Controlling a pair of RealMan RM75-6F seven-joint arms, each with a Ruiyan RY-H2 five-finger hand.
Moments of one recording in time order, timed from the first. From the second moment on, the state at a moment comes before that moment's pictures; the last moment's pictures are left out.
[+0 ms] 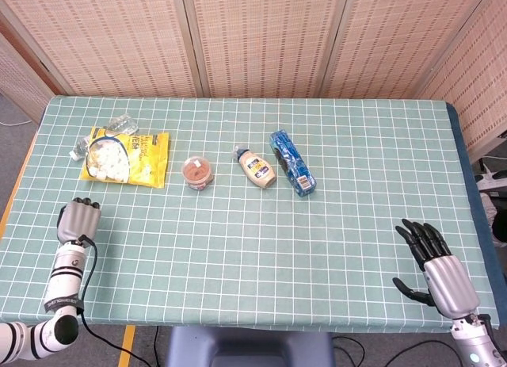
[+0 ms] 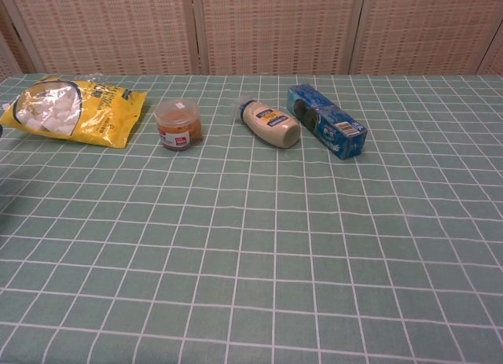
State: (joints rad) left arm -0.78 -1.28 0.07 -1.67 0.55 1.24 1.24; right arm 0.08 -1.10 -0.04 -1.67 -1.73 1.55 0.08
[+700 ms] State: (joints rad) left arm -0.67 -1.17 -0.12 -1.64 0.94 0.83 0.02; right arm 0.08 -1.11 -0.03 -1.67 -1.72 1.54 0.07
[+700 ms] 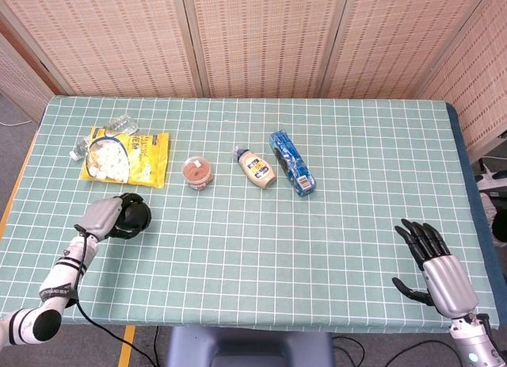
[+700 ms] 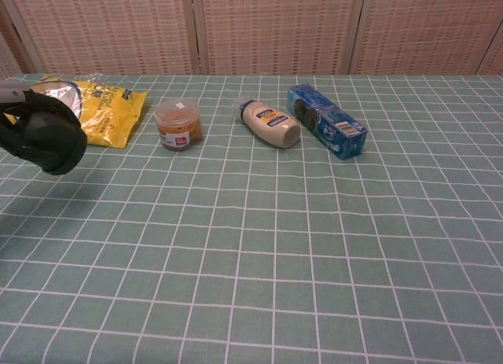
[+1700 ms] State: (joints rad) left arm -0.63 -1.25 -0.06 -1.46 1.09 0.72 0.10; right arm 0.08 -1.12 -0.04 -1.67 -1.72 1.53 0.06
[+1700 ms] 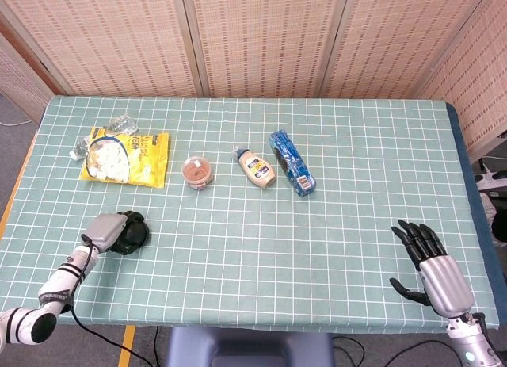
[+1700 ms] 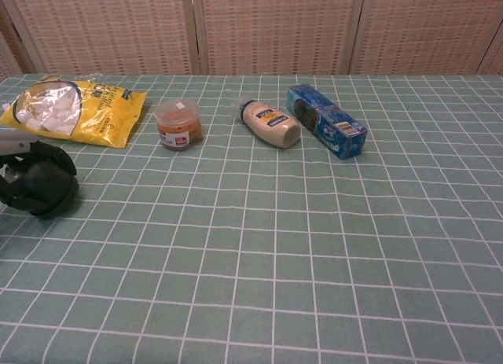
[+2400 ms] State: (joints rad) left arm -0.69 -1.29 -0.01 -1.46 0.91 0.74 0.36; right arm 0.09 -1.12 -0.04 -1.67 -1.71 1.52 0.07
